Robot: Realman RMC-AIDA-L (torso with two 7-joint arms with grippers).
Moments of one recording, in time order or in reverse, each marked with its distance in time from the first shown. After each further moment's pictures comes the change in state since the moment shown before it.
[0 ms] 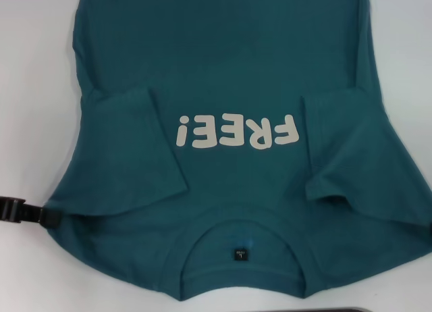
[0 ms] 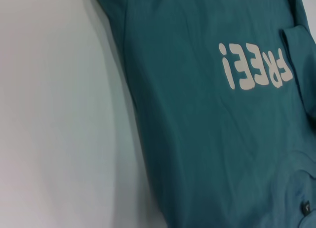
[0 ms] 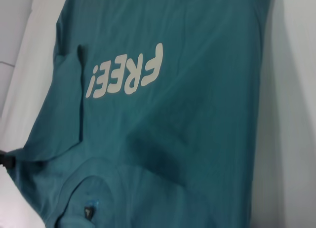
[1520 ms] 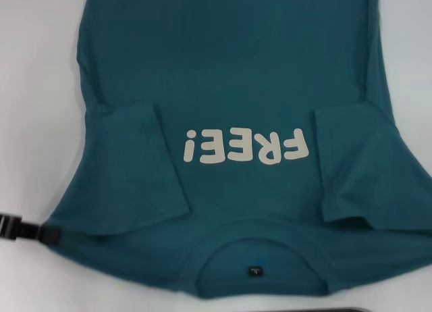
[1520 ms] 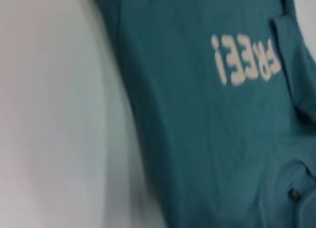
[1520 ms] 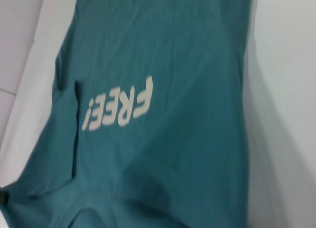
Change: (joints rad) left arm 0.005 0.002 -0.013 0.001 0.028 0.070 0.027; right arm -0.078 -0.014 0.121 -0.001 0.006 -0.032 -0.071
